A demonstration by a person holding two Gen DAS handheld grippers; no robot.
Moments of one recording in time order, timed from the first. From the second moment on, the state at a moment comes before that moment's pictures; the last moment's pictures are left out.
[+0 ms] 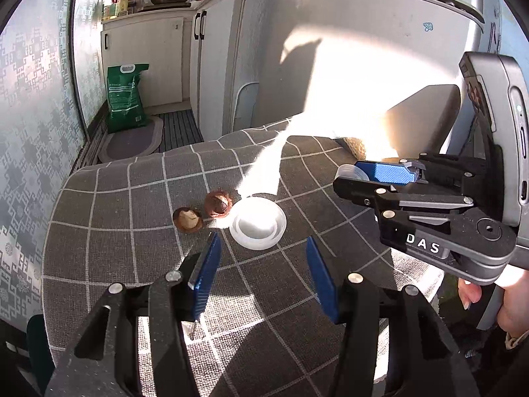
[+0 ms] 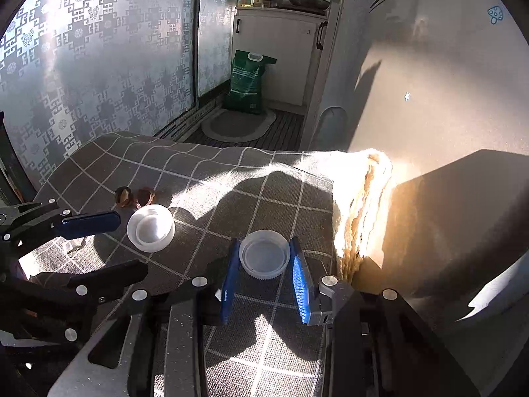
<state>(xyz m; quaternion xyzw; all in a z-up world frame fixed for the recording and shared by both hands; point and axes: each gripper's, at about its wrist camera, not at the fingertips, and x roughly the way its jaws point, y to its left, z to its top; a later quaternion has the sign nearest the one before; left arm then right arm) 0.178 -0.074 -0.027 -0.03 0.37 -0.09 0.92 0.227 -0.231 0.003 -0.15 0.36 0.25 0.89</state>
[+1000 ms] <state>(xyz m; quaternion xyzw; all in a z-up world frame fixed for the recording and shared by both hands) 0.194 -0.078 -0.029 -0.03 0.38 -0.02 0.92 0.192 -0.265 0.022 -0.10 0.36 0.30 0.88</state>
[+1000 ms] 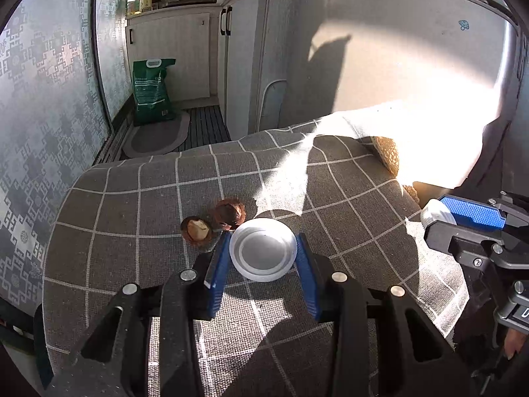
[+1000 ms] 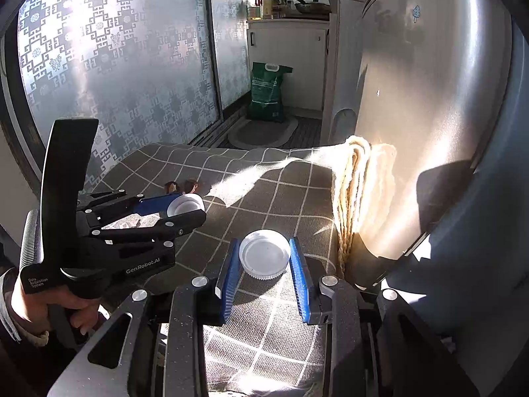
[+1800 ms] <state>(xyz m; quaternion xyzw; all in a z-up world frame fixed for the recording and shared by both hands) 0.115 -0.015 0.004 -0.06 0.33 -0.09 0.94 0.180 -0.164 0.037 -0.14 0.36 0.36 0.85</state>
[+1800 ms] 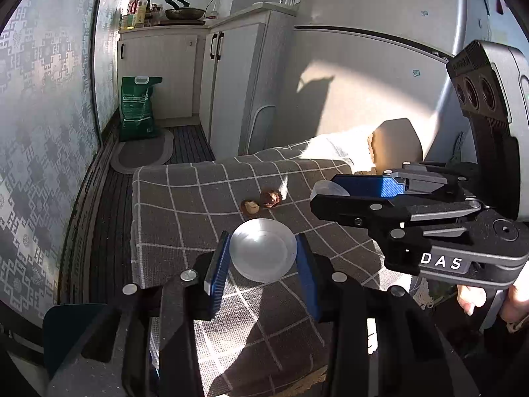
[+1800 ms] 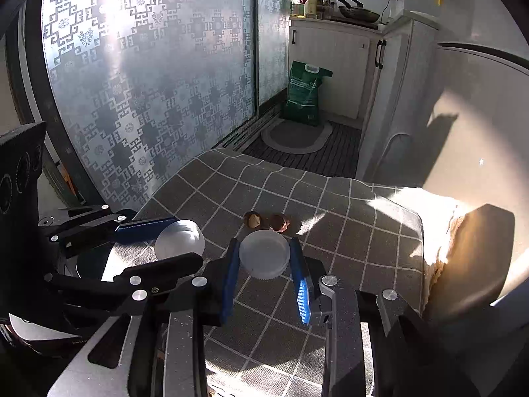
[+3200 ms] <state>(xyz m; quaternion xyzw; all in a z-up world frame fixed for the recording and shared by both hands) 0.034 0.178 -0.065 -0.12 0.40 0.05 0.91 0.129 0.010 0.051 -0.18 0.36 0.46 0.79</state>
